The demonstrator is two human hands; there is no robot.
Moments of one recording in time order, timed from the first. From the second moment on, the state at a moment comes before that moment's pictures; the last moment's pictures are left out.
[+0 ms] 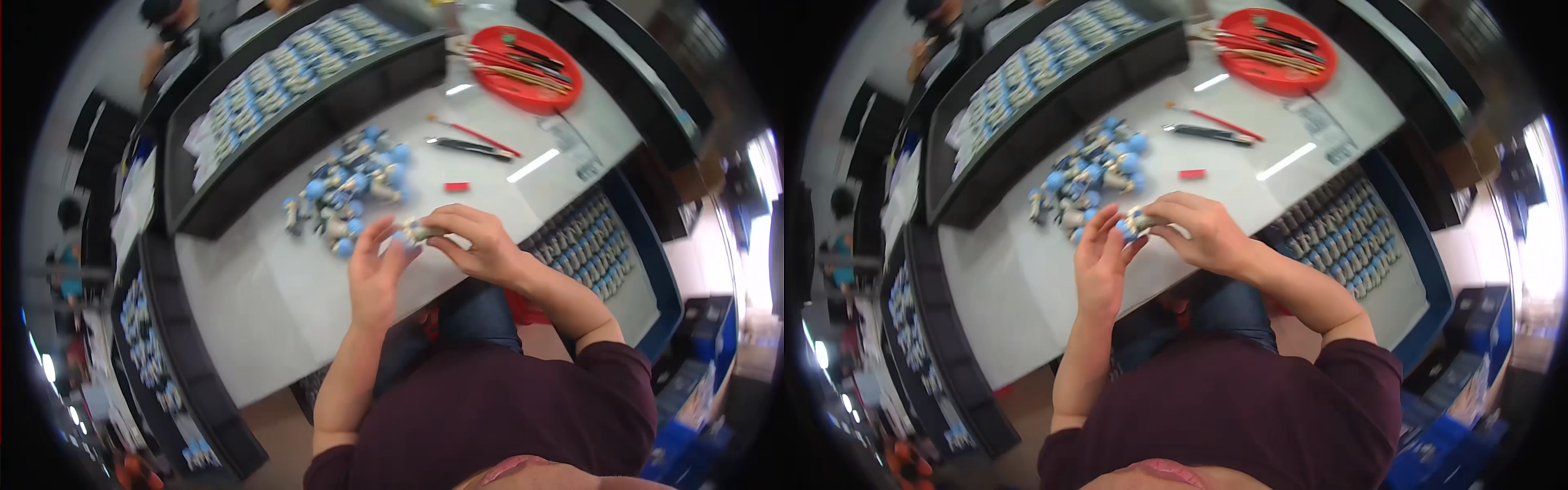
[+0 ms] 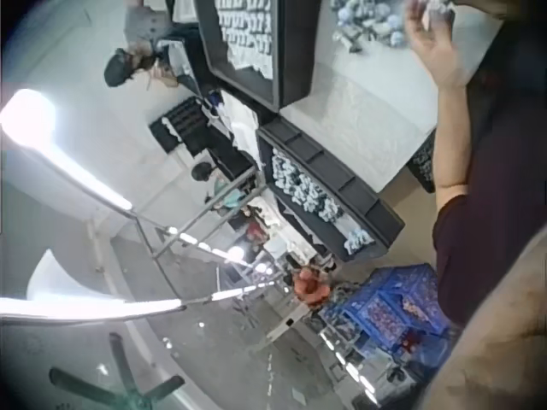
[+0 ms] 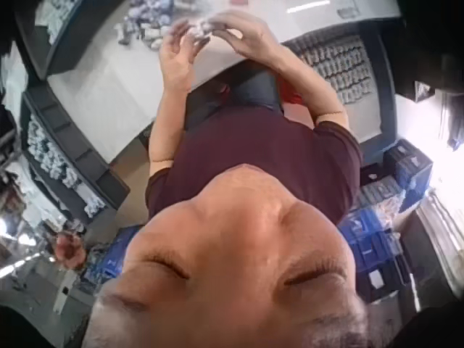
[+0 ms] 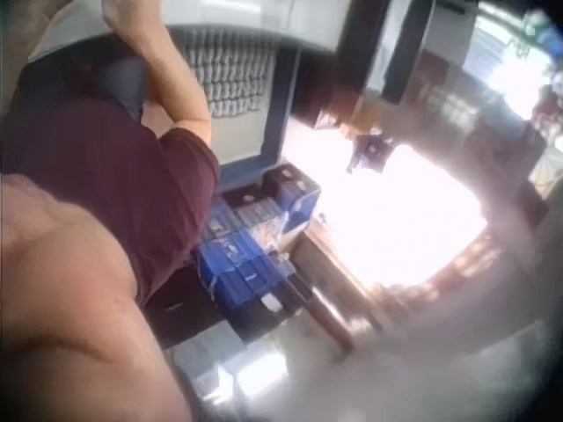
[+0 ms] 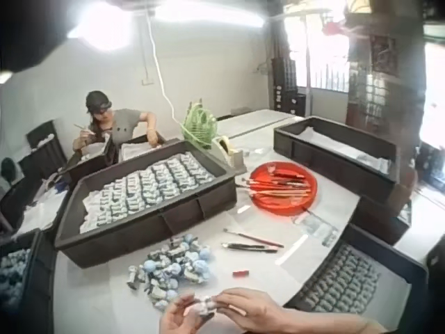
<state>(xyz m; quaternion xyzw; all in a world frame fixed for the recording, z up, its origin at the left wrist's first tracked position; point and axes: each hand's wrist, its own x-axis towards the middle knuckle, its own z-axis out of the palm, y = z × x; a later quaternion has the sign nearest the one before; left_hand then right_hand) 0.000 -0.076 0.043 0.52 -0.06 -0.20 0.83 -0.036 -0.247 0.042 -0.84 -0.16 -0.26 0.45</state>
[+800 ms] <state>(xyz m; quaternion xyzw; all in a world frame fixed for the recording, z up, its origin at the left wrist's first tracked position) -0.047 -0.058 -0.007 0.90 -0.31 0.17 0.24 -0.345 -0.642 -0.227 -0.60 0.74 -0.25 0.18</state>
